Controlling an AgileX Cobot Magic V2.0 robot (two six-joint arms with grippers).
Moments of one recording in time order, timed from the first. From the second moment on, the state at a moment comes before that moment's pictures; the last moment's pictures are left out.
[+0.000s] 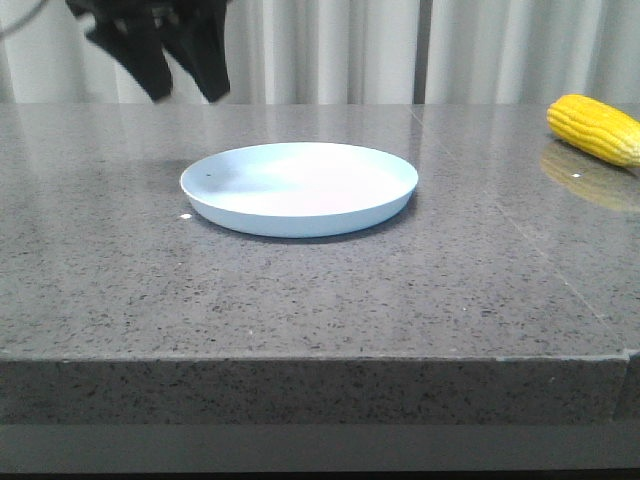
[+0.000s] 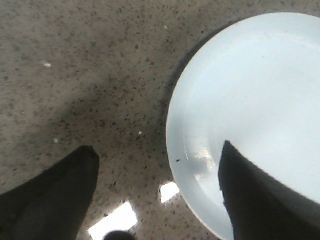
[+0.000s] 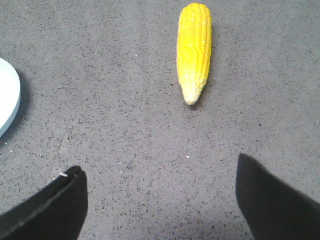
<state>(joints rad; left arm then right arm) -0.38 1.86 -1.79 -0.14 1.12 0.26 -0.01 0.76 -0.69 0.10 0.51 -0.07</state>
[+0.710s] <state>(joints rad) -0.60 1.11 -1.32 0.08 1.03 0.04 -0.01 0.76 -0.69 0.10 0.51 -0.07</state>
